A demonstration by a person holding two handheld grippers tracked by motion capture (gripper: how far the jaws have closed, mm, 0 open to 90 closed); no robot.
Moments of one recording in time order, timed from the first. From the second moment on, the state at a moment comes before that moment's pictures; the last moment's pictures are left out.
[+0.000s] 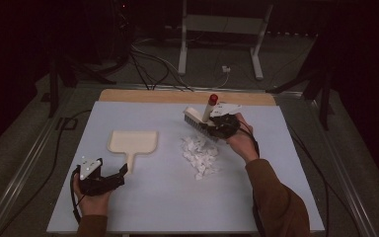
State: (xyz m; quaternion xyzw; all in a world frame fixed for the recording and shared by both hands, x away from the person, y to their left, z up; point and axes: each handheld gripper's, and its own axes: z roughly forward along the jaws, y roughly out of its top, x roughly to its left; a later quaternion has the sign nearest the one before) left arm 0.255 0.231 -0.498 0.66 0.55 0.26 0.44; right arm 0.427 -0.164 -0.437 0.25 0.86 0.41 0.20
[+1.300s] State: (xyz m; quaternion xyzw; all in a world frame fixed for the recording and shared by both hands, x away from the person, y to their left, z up) left arm 0.255 0.229 -0.499 0.66 0.55 0.26 0.44; right arm 0.441 -0.214 -0.447 0.36 0.85 0.30 0.25
